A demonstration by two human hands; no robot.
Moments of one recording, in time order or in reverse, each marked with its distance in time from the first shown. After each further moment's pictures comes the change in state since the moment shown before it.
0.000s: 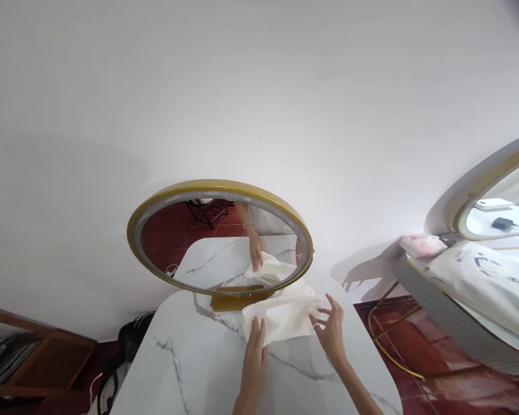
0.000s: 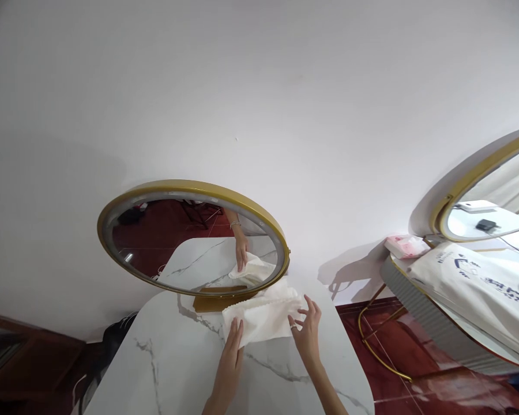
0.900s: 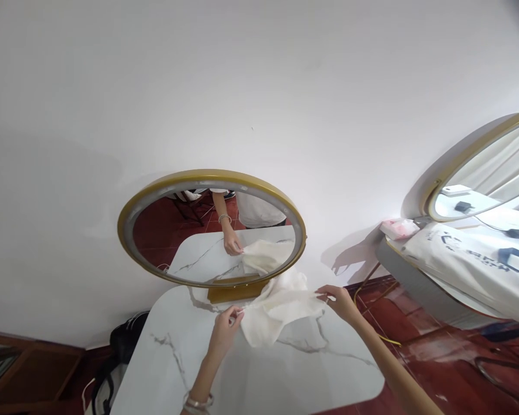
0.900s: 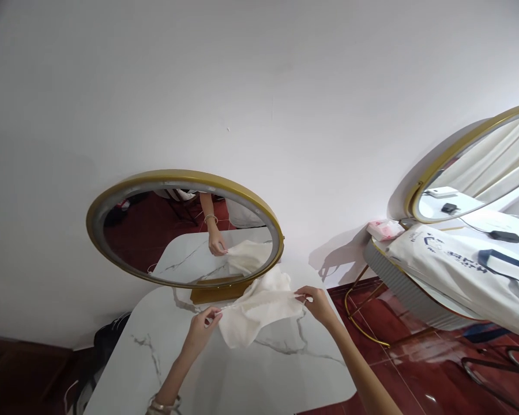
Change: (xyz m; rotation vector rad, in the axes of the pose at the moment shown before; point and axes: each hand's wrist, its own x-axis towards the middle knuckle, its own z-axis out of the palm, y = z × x) left_hand 0.059 0.014 -0.105 -0.036 -0.143 -0.122; right_hand 0.051 -0.044 -0.068 -0.157 -0.462 -0.054
